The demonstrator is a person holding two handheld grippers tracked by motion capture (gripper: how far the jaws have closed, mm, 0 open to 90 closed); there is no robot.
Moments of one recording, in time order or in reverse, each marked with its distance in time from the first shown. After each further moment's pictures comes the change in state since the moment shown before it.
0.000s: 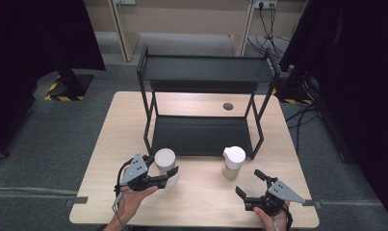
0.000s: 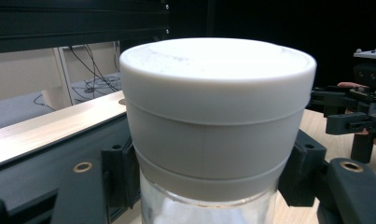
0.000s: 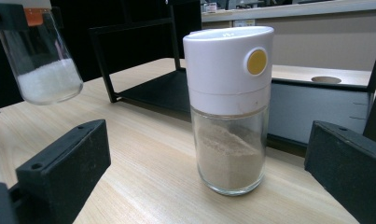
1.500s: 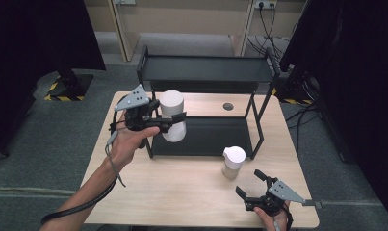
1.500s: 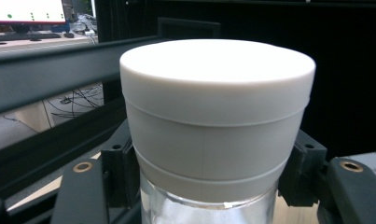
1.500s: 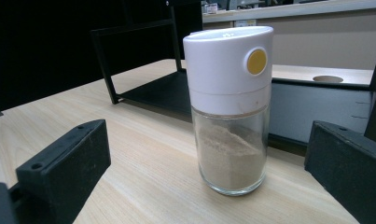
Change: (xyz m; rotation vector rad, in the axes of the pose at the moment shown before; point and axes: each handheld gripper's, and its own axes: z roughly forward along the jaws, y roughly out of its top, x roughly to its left) left arm 0.064 0.184 0.034 0.024 -0.095 -0.019; right arm -0.002 -0.001 0.000 -0.006 0.007 0.010
